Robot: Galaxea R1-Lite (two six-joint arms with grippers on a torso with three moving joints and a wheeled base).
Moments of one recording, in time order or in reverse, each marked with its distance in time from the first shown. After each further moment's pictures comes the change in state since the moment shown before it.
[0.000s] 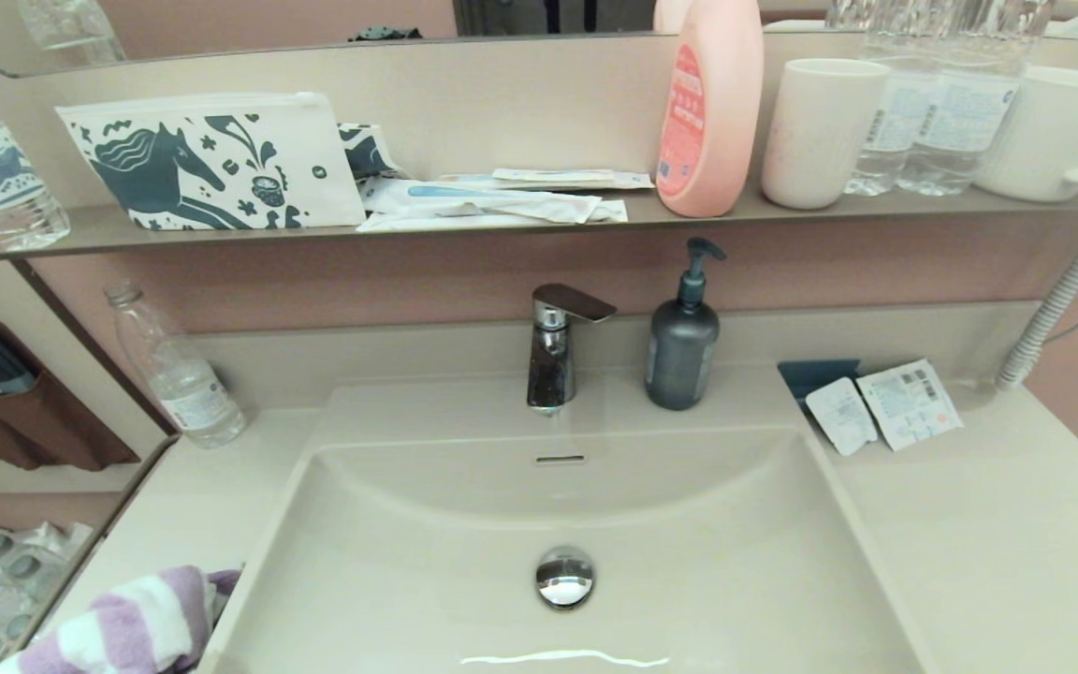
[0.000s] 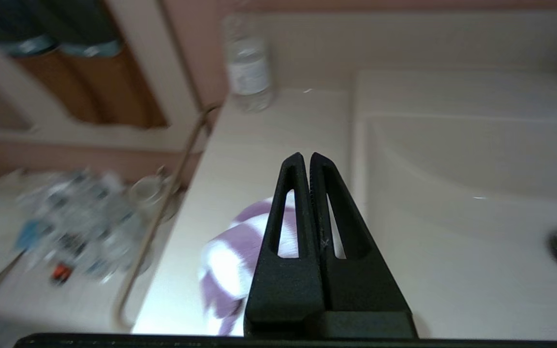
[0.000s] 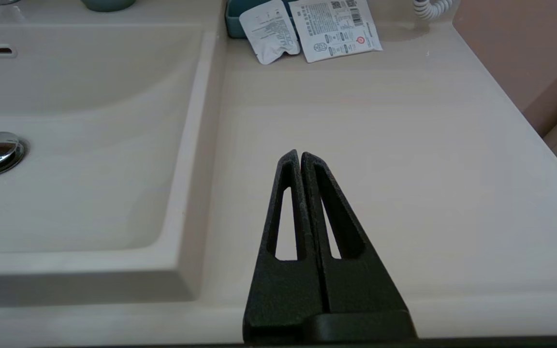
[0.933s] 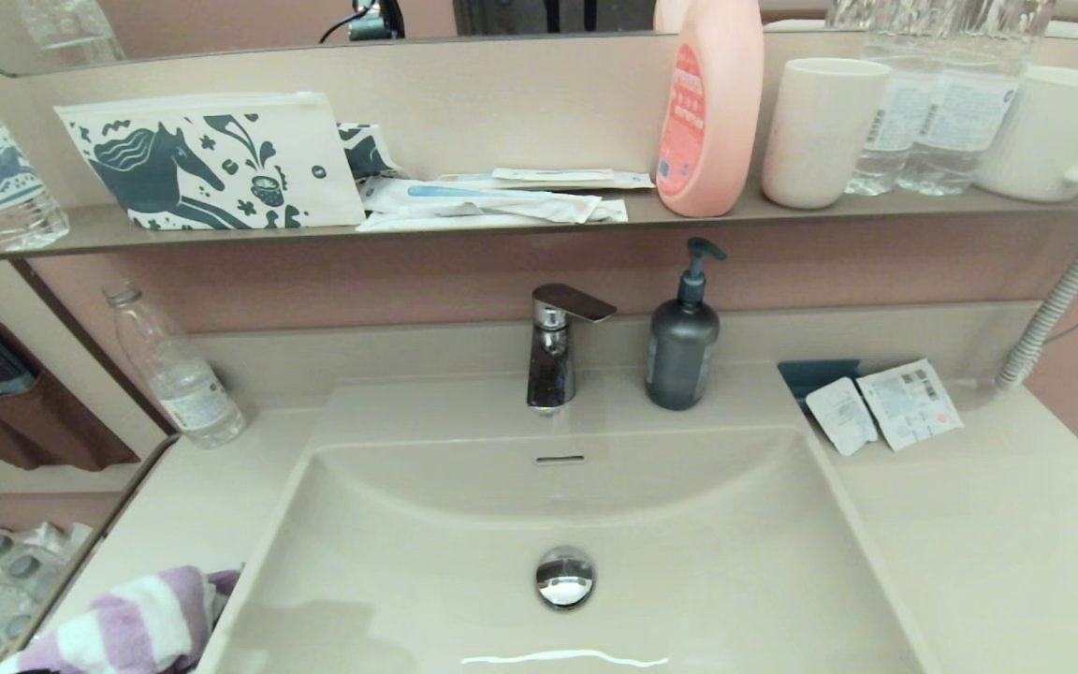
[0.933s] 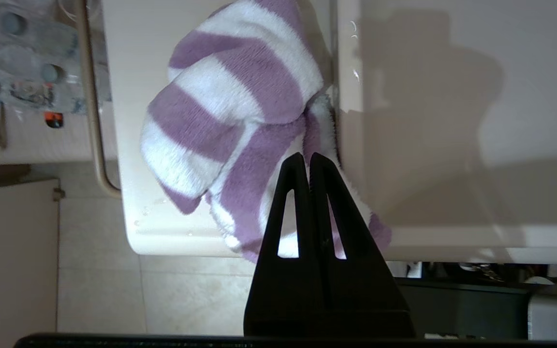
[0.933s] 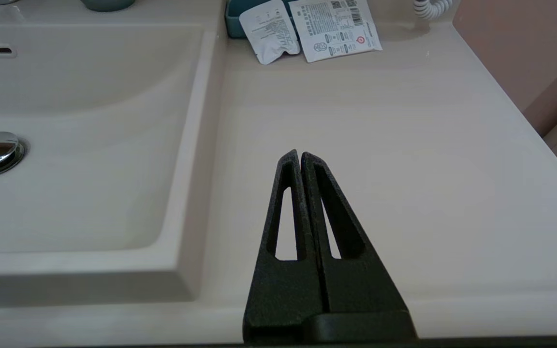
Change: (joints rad) left arm -0.108 0.504 -0.274 0.532 0.003 -0.018; right arm 0.000 0.000 0.000 0.000 0.000 0.000
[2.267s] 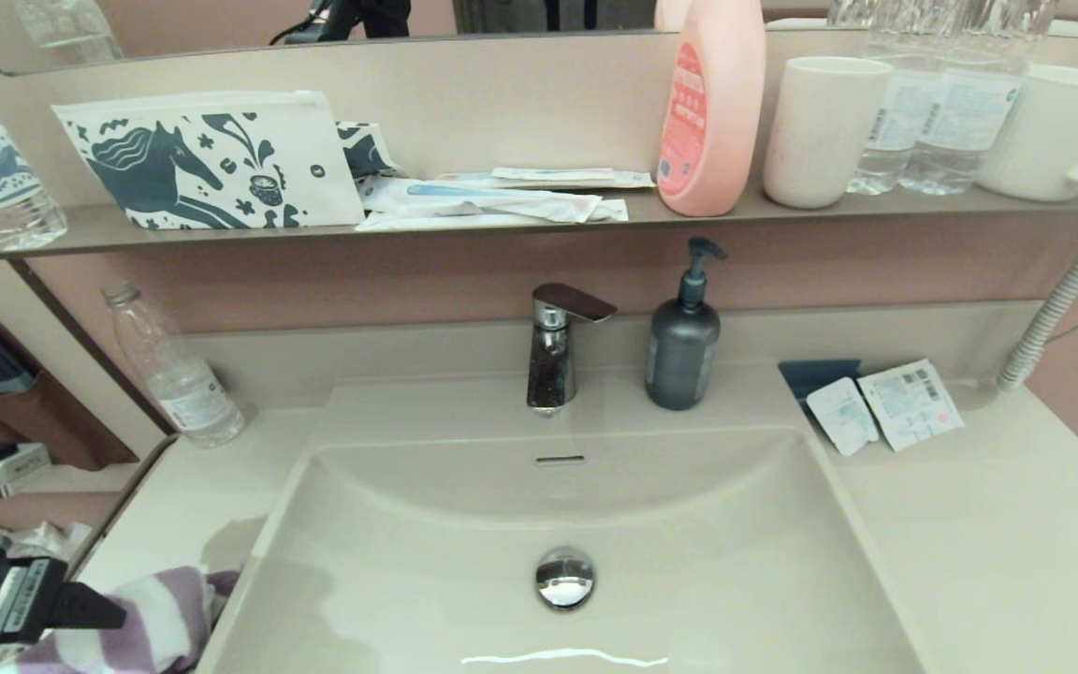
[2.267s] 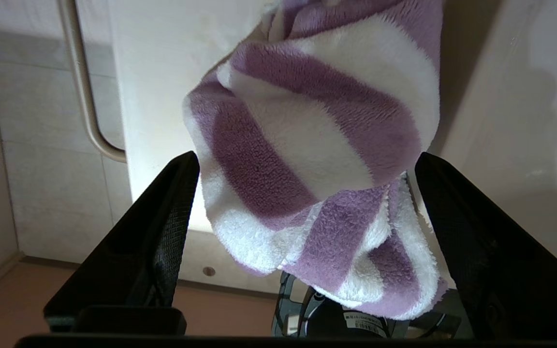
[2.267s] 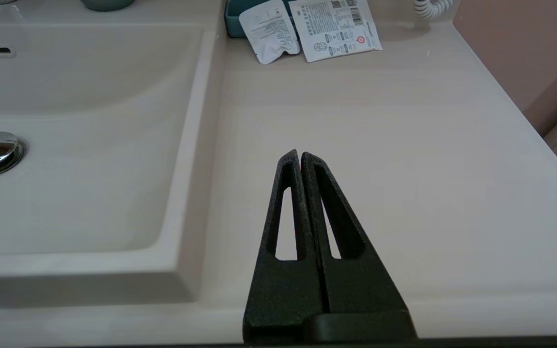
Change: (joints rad) left arm 0.531 0.525 -0.271 0.108 -0.271 0.231; right arm 0.000 0.000 0.000 0.000 0.000 0.000
